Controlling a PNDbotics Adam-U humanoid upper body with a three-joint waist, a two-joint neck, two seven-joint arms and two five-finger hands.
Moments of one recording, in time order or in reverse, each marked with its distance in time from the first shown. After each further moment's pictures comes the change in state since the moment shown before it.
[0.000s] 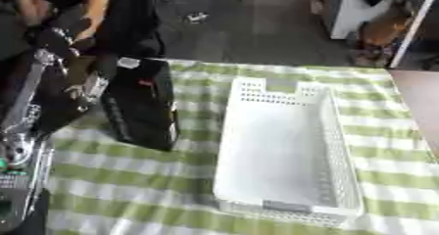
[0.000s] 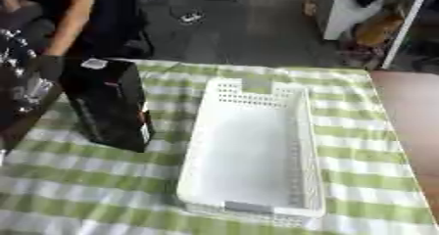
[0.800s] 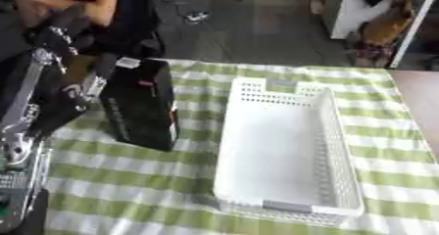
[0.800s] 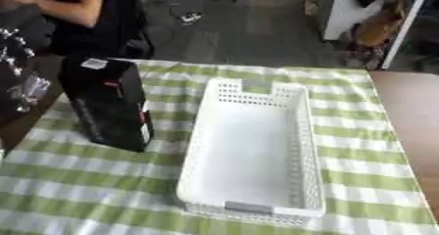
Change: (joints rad) left arm 0.000 0.000 0.005 -0.006 0.000 0.000 0.000; right arm 0.000 0.000 0.000 0.000 0.000 0.000 0.000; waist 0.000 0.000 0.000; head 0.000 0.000
